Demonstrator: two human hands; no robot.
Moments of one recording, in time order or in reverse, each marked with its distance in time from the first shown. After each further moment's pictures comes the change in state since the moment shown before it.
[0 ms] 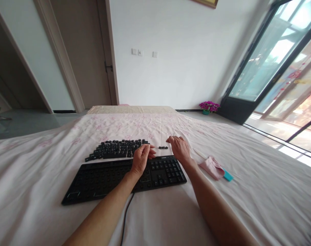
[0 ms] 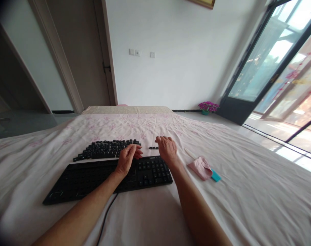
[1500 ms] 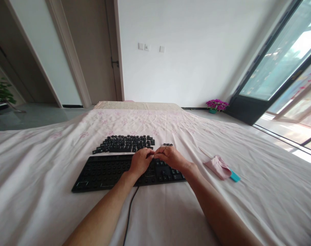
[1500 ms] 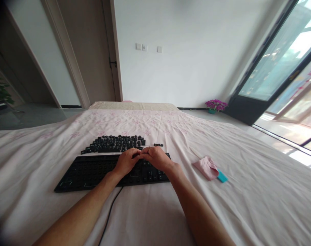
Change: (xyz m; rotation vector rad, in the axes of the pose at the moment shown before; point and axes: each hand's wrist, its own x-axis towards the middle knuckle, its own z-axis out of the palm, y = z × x) left_hand -0.016 -0.010 -0.030 0.826 -0.161 0.124; right_hand -0.025 -0.052 0.010 0.547 -0.473 -0.284
